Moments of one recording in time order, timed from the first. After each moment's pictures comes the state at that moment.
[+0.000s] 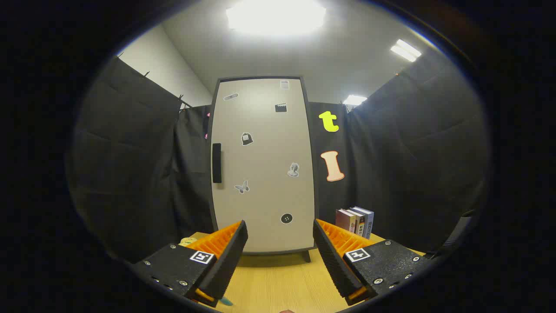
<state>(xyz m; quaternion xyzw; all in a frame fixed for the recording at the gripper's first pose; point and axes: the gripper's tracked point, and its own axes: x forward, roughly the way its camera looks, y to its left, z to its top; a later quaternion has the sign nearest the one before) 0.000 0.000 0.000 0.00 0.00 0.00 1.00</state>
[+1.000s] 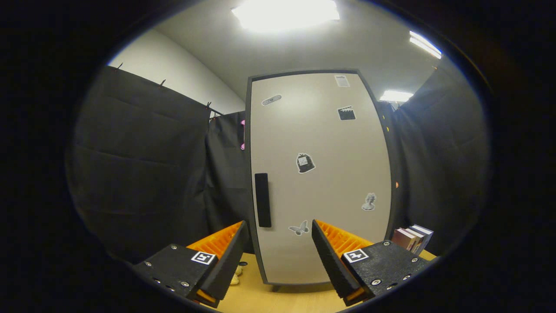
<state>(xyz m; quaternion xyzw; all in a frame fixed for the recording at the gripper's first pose) 0.146 0.139 0.078 0.02 0.00 0.14 0.99</state>
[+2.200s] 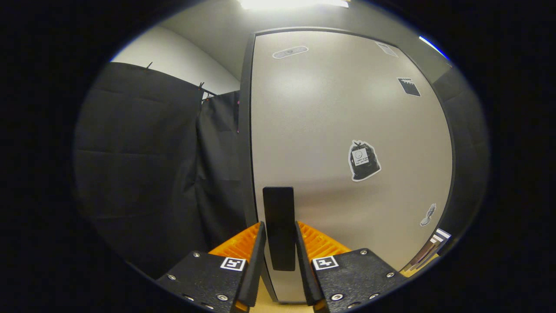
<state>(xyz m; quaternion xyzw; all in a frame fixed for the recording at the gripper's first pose) 0.292 0.209 0.073 0.01 0.07 0.12 0.99</state>
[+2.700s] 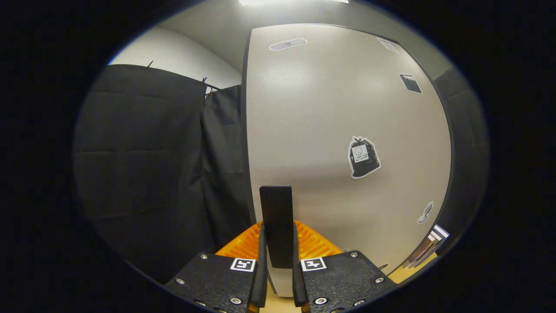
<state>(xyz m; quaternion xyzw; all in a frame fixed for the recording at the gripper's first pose) 0.274 0.206 0.075 0.01 0.09 0.15 0.98</state>
